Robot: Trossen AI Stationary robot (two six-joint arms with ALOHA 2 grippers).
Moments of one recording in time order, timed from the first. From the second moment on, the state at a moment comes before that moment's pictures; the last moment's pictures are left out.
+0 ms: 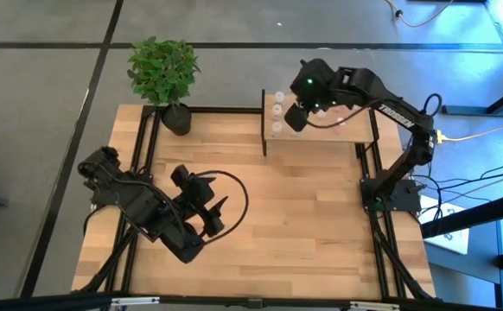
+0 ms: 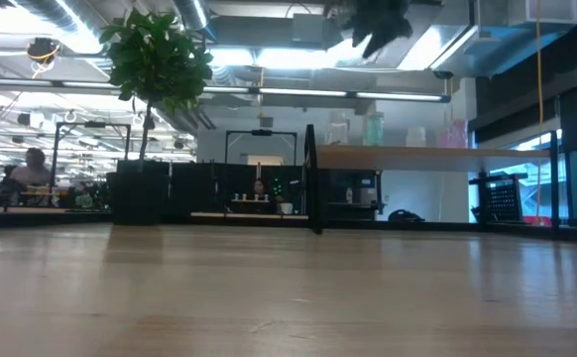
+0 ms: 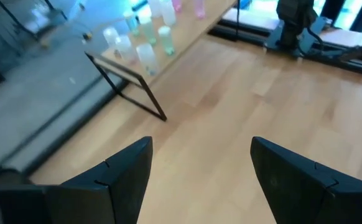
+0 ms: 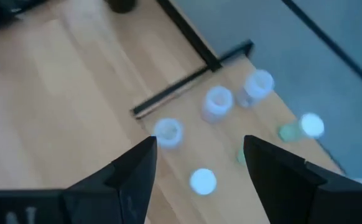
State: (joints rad) left arm -0.64 1.73 2.02 -1.56 -1.00 -1.10; right arm -0.39 1.64 1.97 -1.26 0.14 0.16
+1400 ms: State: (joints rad) left arm -0.45 1.35 1.25 -1.54 -0.08 -1.64; right arm 0.35 1.64 2.22 -1.06 0.14 -0.11
